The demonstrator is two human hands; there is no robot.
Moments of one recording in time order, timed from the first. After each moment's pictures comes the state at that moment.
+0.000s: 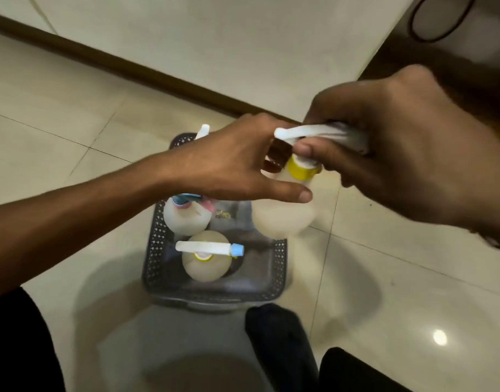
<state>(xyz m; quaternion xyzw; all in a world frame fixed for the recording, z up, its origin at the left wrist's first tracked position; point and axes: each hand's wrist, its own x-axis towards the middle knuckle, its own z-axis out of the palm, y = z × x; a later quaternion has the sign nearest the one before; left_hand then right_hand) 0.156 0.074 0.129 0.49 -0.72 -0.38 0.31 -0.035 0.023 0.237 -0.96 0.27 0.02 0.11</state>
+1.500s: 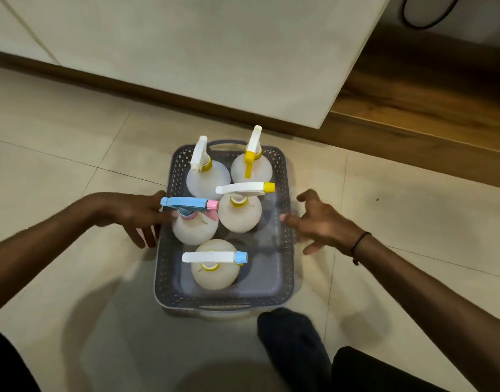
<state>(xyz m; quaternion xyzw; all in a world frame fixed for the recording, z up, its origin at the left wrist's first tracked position) 0.307 0.132 0.001 0.71 -0.38 -0.59 -0.03 -0.060 0.016 0.021 -0.61 0.57 0.08 0.55</state>
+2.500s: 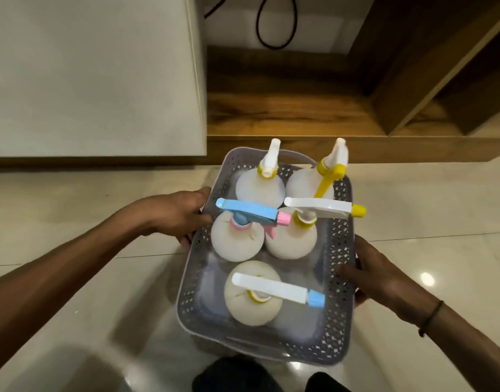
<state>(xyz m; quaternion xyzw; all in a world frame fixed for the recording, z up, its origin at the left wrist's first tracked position) 0.083 -0.026 0.048 0.56 -0.62 -0.54 0.00 -0.296 0.057 0.031 -0.54 0.65 -0.12 0.53</state>
